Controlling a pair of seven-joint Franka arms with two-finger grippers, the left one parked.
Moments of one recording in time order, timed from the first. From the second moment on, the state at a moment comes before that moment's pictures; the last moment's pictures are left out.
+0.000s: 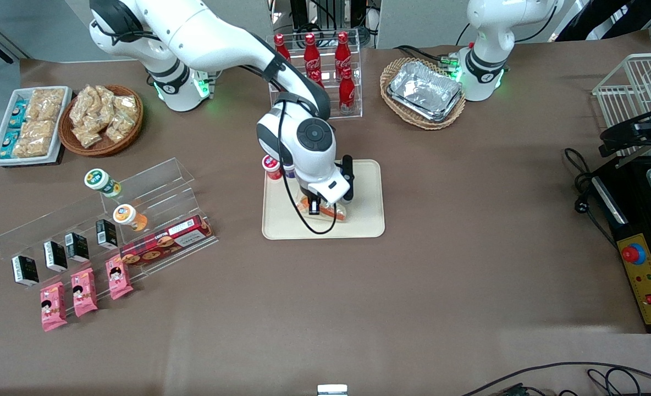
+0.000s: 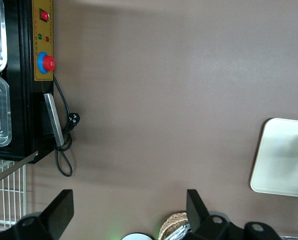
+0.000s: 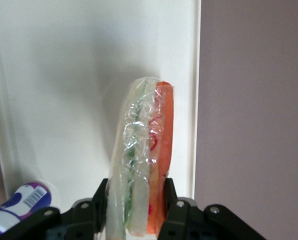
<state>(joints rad) 0.69 0.61 0.11 -1.55 -0.15 2.10 -0.67</state>
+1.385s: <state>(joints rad) 0.68 0.60 0.08 -1.51 -0.08 2.13 -0.60</state>
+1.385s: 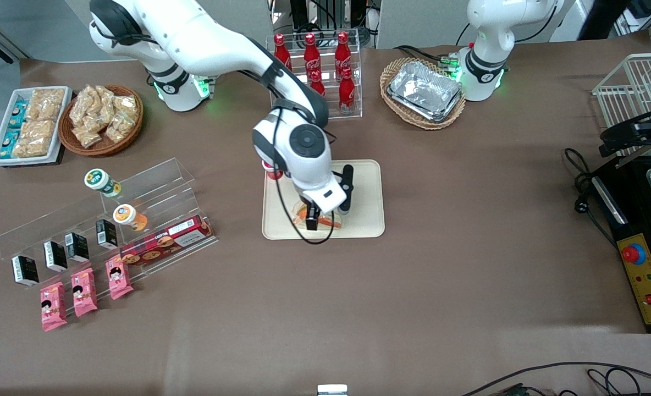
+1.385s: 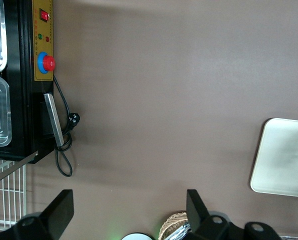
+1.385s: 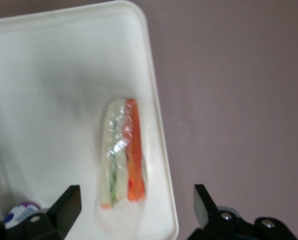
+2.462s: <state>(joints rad) 0.22 0.12 -0.07 -1.49 0.03 1.65 -0.45</state>
